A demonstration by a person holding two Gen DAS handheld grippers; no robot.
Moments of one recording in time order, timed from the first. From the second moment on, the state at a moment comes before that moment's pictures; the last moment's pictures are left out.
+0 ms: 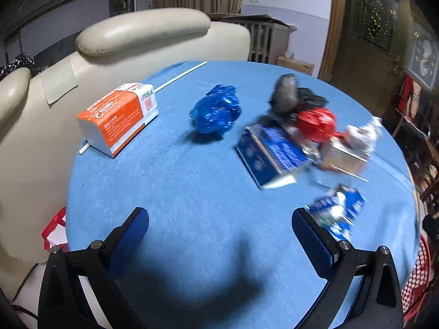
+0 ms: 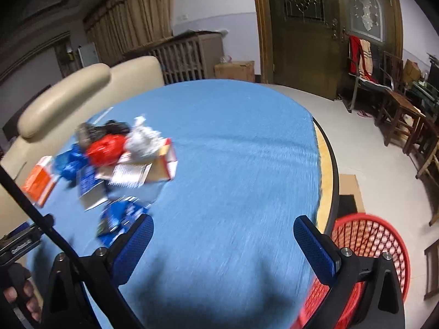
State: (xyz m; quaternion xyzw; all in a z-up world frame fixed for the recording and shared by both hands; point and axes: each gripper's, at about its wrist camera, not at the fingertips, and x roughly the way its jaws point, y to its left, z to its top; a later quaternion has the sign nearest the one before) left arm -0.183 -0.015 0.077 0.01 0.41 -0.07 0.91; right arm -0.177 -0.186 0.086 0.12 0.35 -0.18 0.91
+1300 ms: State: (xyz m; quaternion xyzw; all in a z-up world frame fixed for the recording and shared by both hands) left arm -0.248 -0.021 0.103 0.03 0.39 -0.10 0.92; right arm -0.237 -0.136 0.095 0.12 0.33 -0.14 0.93
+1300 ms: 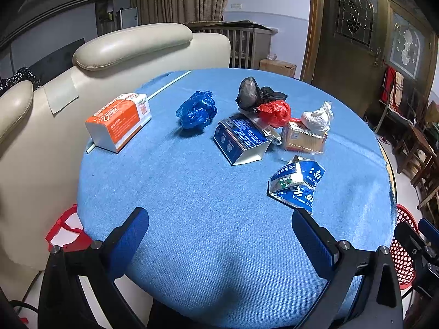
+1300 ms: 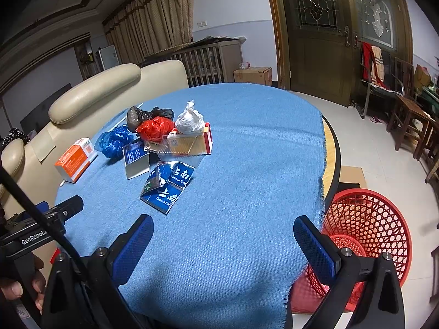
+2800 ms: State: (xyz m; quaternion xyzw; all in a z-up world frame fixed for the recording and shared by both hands) left arm -0.244 -0.005 0.088 0.01 0.40 -0.08 0.91; right arm -0.239 -0.140 0.087 0.12 0.34 -0.15 0.92
